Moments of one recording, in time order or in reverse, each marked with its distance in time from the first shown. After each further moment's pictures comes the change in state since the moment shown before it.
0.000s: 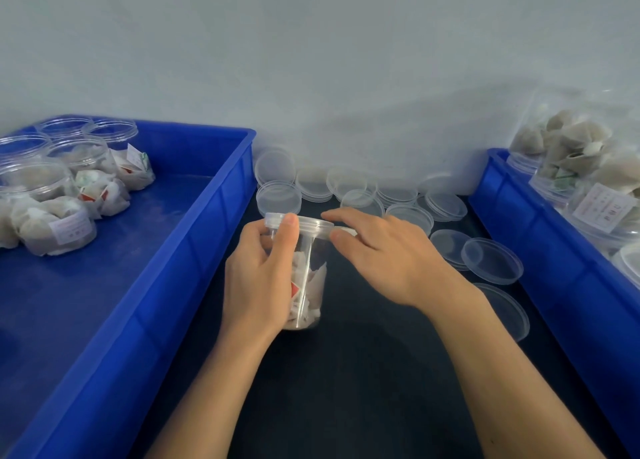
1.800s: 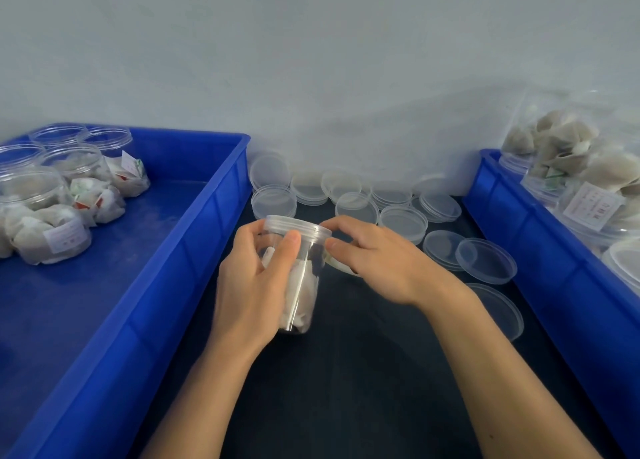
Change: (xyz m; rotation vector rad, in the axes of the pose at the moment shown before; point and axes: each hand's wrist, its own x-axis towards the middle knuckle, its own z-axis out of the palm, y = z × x) left_hand -0.002 -0.001 -0.007 -0.035 -0.074 0.035; right_hand 0.005 0.017 0.005 0.224 -0.111 0.022
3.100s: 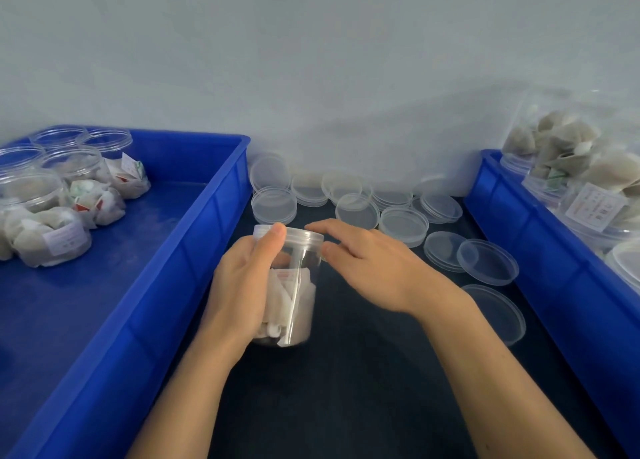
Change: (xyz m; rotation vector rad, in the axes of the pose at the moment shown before) left_hand 0.009 0.000 -0.012 -0.042 -0.112 -0.164; right_hand -0.004 -0.012 0.006 -0.084 -0.008 -0.040
